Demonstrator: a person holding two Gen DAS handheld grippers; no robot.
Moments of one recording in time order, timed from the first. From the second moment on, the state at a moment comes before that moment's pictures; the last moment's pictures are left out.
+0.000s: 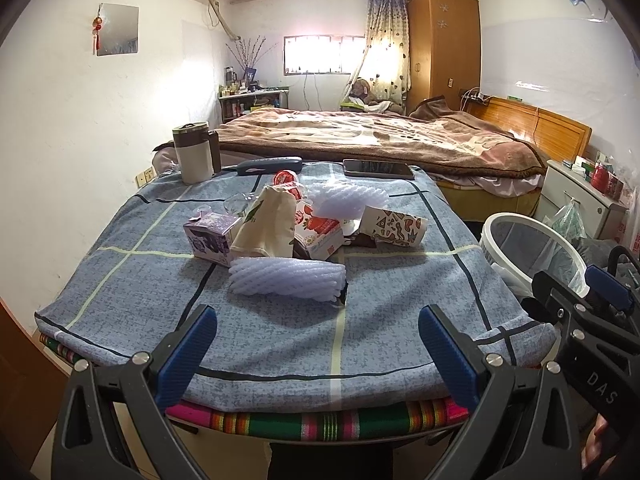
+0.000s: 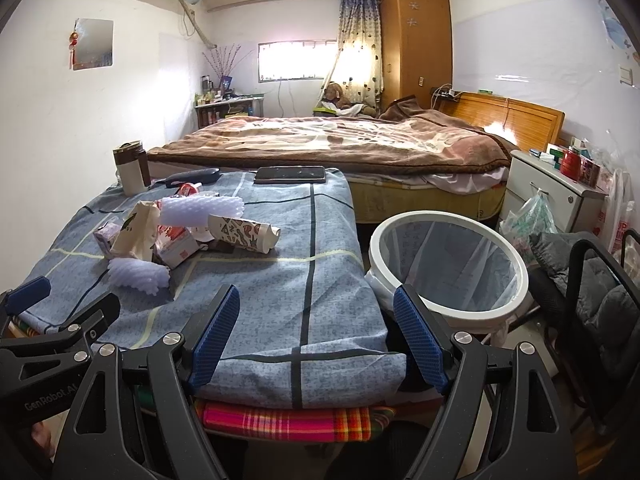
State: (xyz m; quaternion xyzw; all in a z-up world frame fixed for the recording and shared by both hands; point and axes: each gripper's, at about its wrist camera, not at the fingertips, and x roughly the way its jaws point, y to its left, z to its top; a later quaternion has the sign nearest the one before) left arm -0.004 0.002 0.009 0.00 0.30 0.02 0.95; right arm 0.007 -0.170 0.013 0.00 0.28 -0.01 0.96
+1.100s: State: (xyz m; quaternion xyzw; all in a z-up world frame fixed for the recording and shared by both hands) left arm 0.000 -0.003 0.012 0.00 0.29 0.02 0.96; right arm 0.003 -0.169 0.013 0.00 0.28 -0.01 0.96
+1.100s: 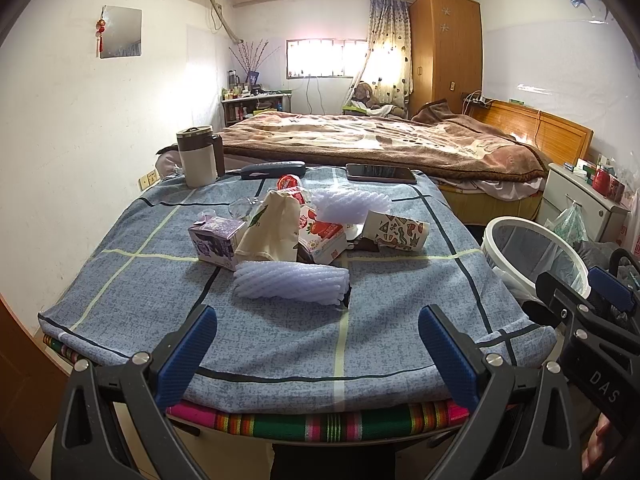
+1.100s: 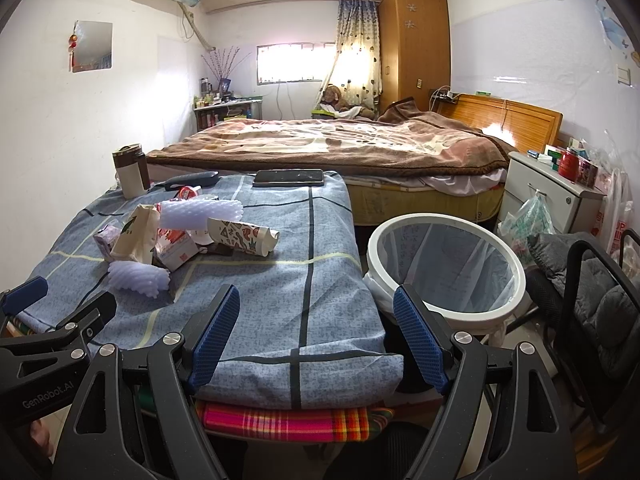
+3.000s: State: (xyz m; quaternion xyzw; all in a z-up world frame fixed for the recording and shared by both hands) left arm 0.090 0.065 -0.027 0.07 0.37 -0.09 0.92; right arm 0.150 -0.133 -0.027 -0.05 0.37 0.19 0.91
